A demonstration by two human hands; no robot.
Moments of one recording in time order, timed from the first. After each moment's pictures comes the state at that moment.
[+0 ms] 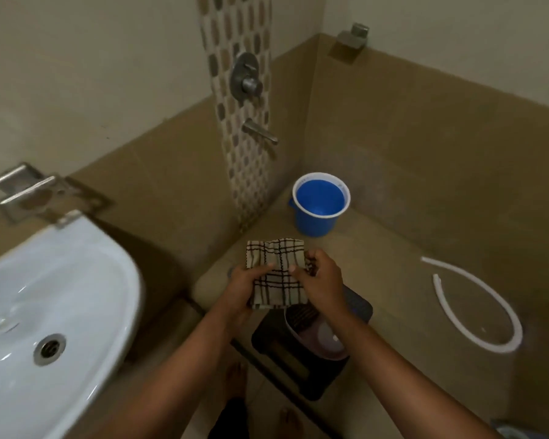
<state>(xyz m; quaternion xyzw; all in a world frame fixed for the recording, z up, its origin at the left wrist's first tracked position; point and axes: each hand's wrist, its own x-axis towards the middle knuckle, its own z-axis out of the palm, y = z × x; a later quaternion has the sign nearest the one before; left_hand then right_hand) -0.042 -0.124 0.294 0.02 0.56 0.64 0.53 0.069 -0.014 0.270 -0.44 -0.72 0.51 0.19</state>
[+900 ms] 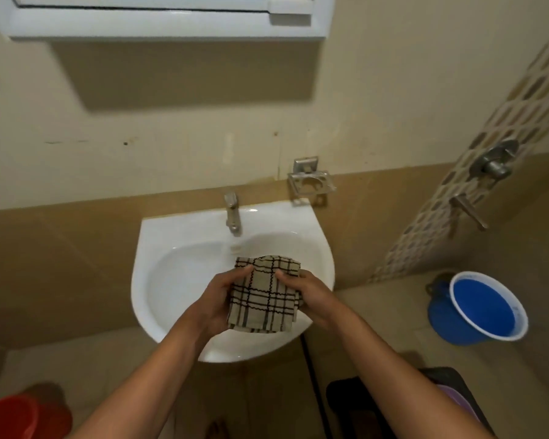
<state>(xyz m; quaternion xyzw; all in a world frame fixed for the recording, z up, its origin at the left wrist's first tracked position) -0.165 -0.484 0.318 -0.11 0.49 0.78 0.37 -0.147 -0.289 0.312 -0.09 -0.63 0.74 -0.24</state>
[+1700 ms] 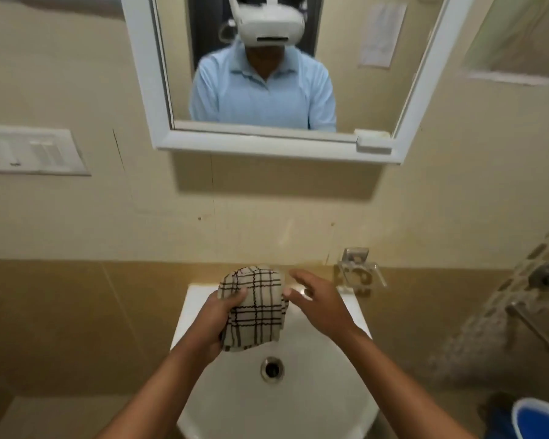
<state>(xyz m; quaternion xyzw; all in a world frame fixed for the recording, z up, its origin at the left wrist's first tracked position) -0.238 -0.564 0.384 -0.10 0.56 0.81 0.12 -0.260 -0.357 0.405 0.09 -0.88 0.47 -0.01</state>
